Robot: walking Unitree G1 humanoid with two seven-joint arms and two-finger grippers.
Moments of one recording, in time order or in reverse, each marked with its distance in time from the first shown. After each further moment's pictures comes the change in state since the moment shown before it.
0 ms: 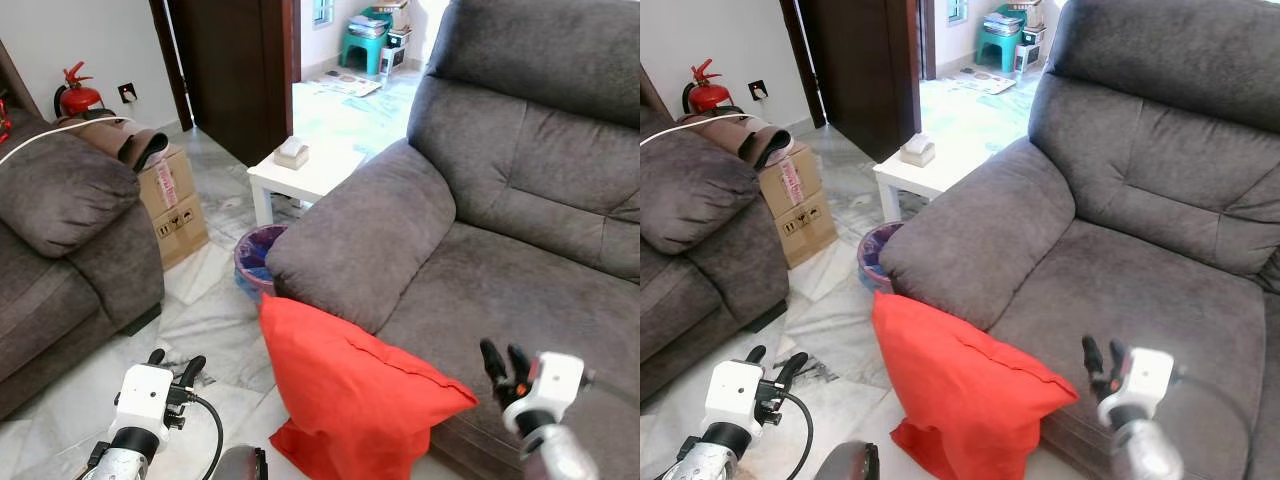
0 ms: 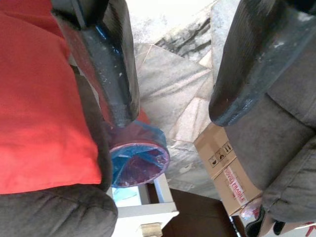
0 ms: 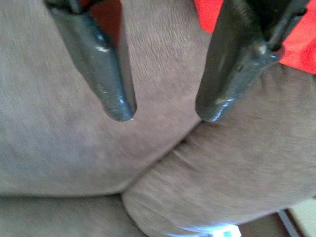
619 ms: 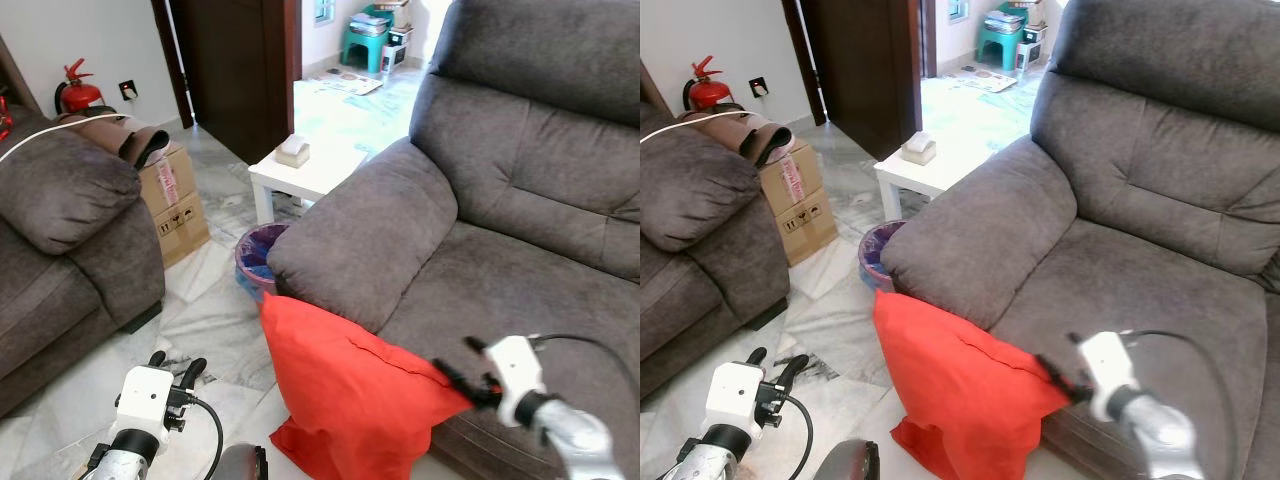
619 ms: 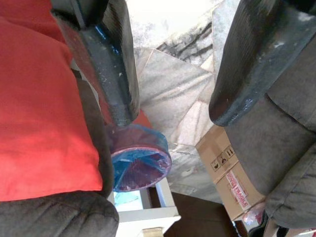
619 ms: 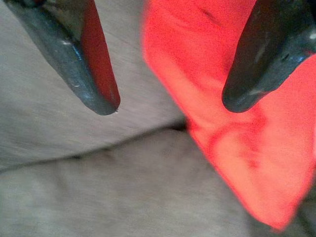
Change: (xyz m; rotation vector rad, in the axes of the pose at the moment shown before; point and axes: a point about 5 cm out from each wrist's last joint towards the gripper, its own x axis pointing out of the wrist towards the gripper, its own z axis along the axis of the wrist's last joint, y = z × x) left arm -0.002 -0.001 -0.002 0.000 0.010 -0.014; right arm 0.008 0.023 0.004 -0.401 0.221 0.503
